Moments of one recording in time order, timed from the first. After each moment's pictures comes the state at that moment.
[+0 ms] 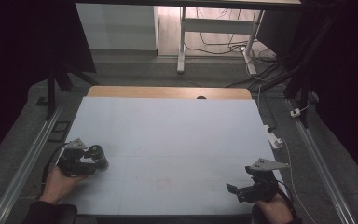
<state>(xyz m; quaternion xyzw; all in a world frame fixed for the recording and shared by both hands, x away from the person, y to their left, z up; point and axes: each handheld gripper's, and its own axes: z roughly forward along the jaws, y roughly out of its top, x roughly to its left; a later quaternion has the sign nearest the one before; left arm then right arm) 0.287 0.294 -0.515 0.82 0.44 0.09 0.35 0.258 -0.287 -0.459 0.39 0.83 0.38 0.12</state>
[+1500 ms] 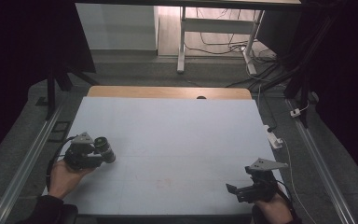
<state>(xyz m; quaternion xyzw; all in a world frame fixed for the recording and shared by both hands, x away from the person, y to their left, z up) 0.297 0.265 -0.484 0.82 0.42 0.10 0.36 0.259 -0.286 -0.459 0.39 0.83 0.38 0.12</state>
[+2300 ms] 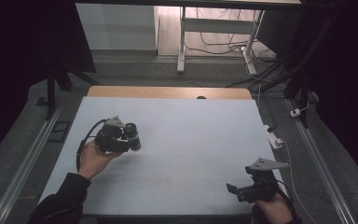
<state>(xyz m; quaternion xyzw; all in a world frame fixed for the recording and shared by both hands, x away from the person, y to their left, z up) 0.350 0.188 -0.454 0.85 0.37 0.09 0.36 0.259 -0.287 -0.460 0.39 0.83 0.38 0.12</state>
